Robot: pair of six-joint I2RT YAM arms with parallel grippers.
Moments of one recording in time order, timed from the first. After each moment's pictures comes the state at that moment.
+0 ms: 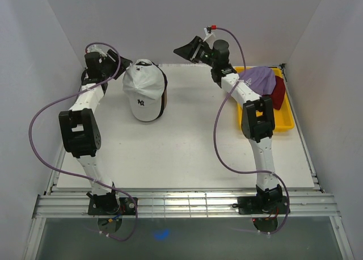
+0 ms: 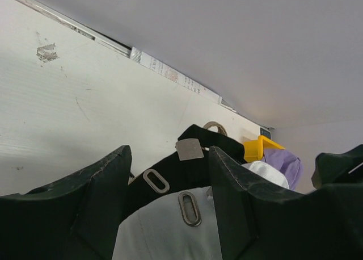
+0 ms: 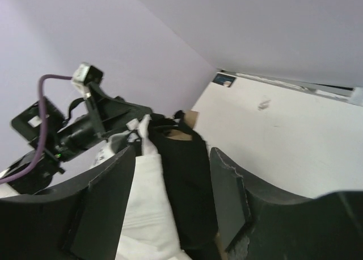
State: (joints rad) left arm 0.09 1.95 1.57 0.09 0.40 -0.76; right arm 0.39 2.36 2.10 0.36 -0.58 0.87
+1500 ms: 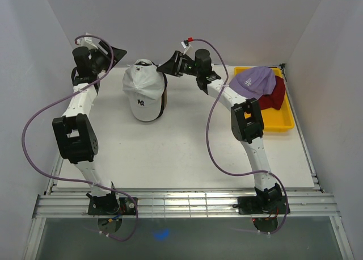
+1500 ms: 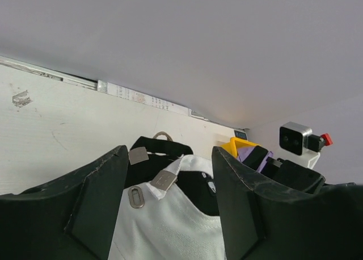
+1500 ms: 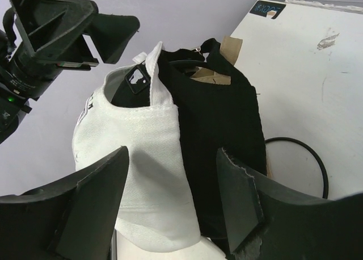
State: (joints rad) left arm 0.13 1.86 1.58 0.17 0.50 -0.75; right arm 0.50 2.44 2.13 0.34 -0.72 0.86
